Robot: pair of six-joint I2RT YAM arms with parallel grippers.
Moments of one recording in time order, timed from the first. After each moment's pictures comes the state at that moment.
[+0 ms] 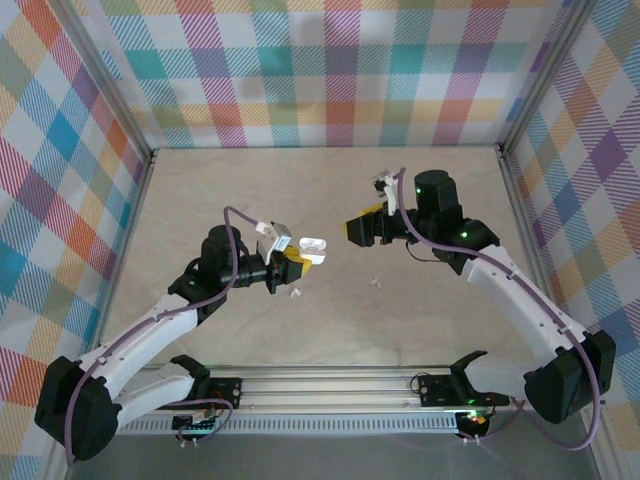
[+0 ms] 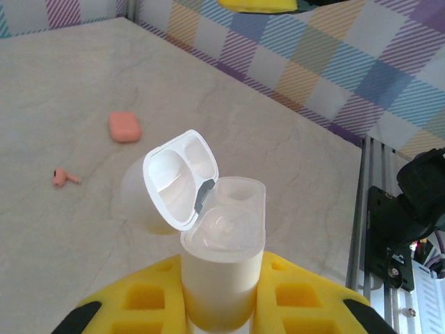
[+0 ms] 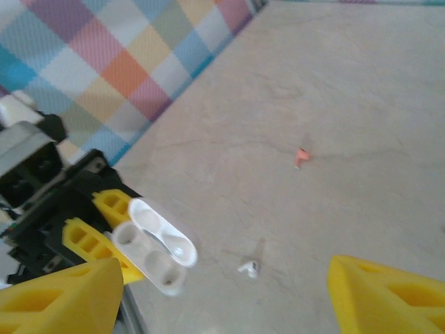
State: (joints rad) left arm -0.53 1.00 0.62 0.02 0.62 -0.09; right arm 0.49 1.20 1.11 -0.44 -0.56 0.23
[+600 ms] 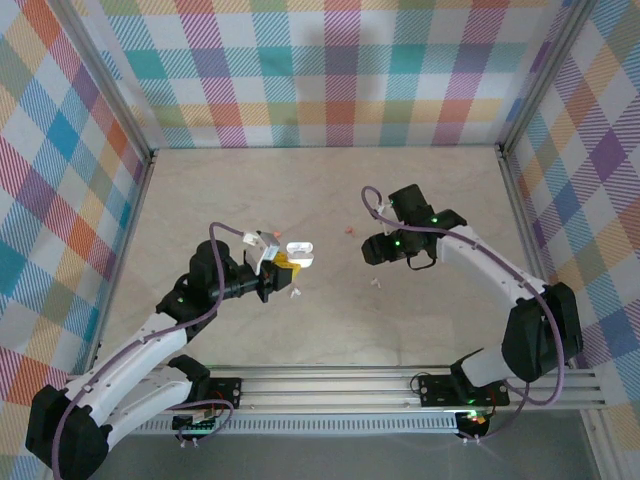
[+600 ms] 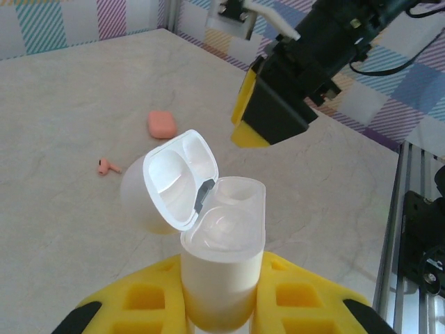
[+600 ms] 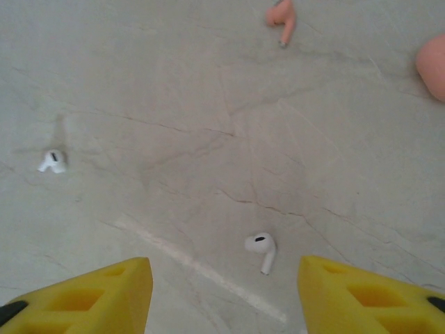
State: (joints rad) left arm -0.53 0.85 0.54 -0.02 0.51 -0.07; right arm 0.48 1.45 1.11 -0.76 -0.21 0.10
